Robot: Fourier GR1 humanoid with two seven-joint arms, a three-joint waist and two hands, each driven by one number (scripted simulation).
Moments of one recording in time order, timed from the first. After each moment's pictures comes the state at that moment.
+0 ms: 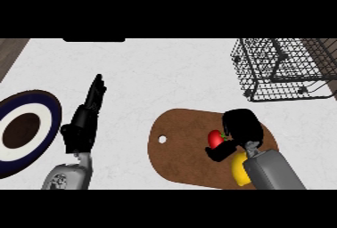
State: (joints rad) left arm -0.15 0.03 -0.07 -1.57 -0.17 0.16 0.06; right arm -0.28 -0.18 0.32 -1.38 1.24 0.43 0.35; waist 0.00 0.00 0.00
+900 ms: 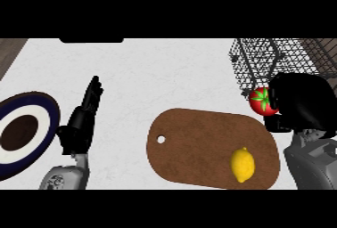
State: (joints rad) left arm -0.13 0.04 -0.05 -1.56 -0.16 0.15 0.04; right arm -0.41 -0.24 0.12 -1.86 1.26 0.66 0.58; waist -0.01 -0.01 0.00
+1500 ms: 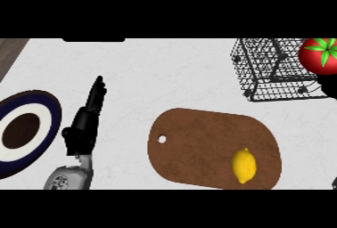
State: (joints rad) left arm -0.13 0.02 -0.07 -1.57 -0.18 0.17 0.05; right arm -0.78 -0.27 -0.22 -1.93 1.07 0.92 0.66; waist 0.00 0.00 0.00
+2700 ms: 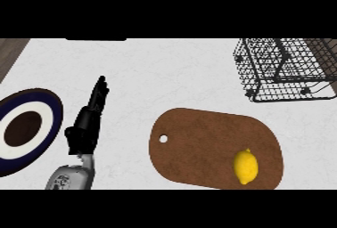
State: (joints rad) left arm -0.14 0.02 -0.08 -1.56 -0.18 0.16 0.04; right arm -0.98 -0.50 -0.25 -1.14 1.13 0.43 0.40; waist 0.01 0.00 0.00
